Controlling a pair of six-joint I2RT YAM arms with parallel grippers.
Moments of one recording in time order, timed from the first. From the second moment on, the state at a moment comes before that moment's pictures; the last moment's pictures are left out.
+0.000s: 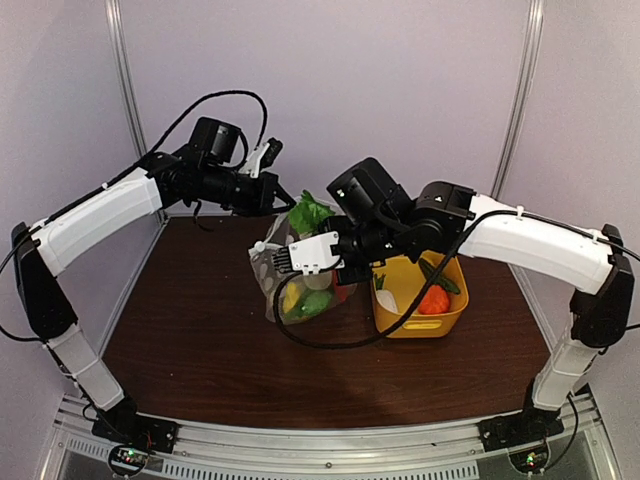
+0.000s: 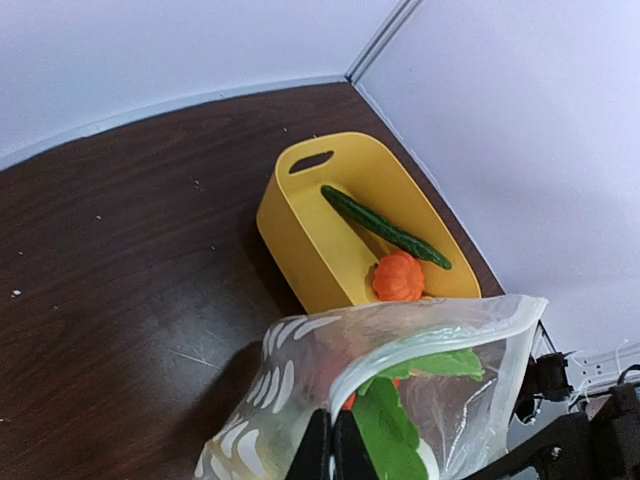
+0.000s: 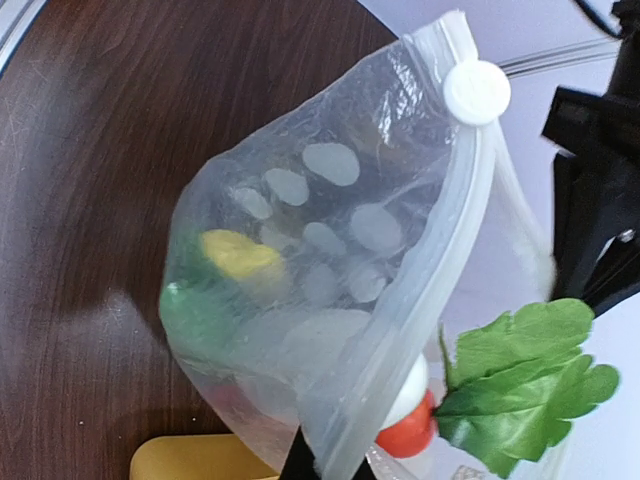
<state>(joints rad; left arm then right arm) -0.64 1.67 1.66 -0.59 0.40 -0.37 1.08 1.72 1.73 -0.73 0.15 -0.97</state>
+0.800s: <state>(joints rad) -0.66 1.56 1.42 -0.52 -0.17 -0.19 0.98 1.73 1.70 -0.73 -0.05 -0.77</state>
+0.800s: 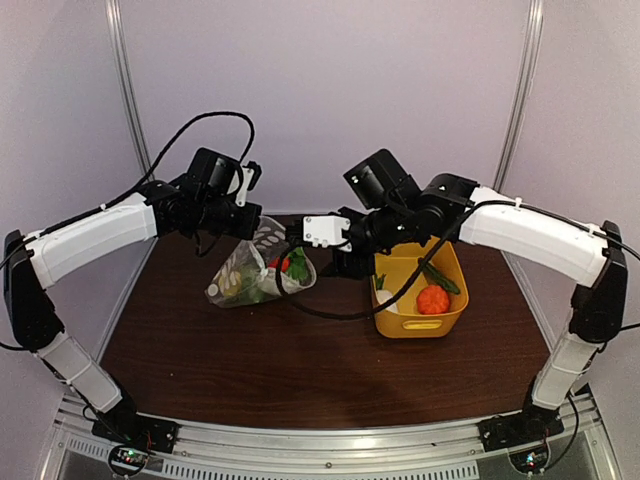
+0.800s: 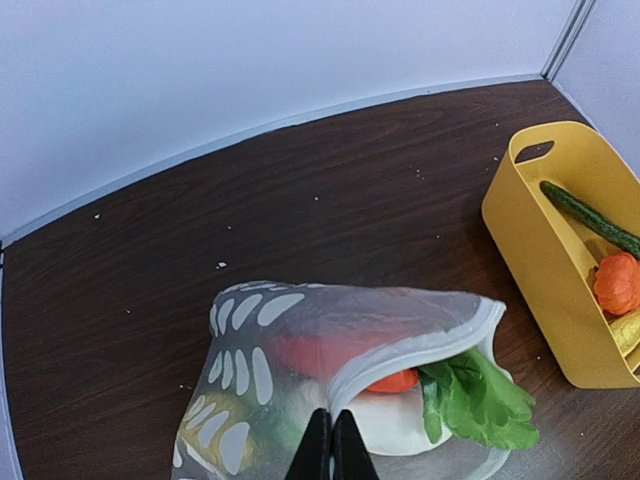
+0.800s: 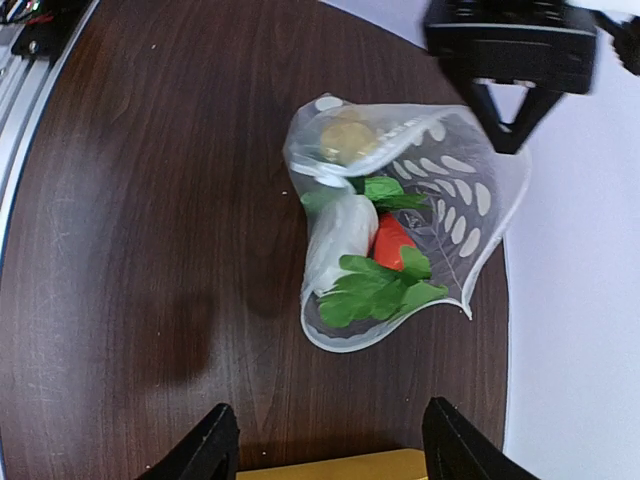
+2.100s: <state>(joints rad) -0.66 1.51 1.34 -0.44 0.14 -0.32 0.84 2.09 1.80 -0.58 -0.27 -0.38</state>
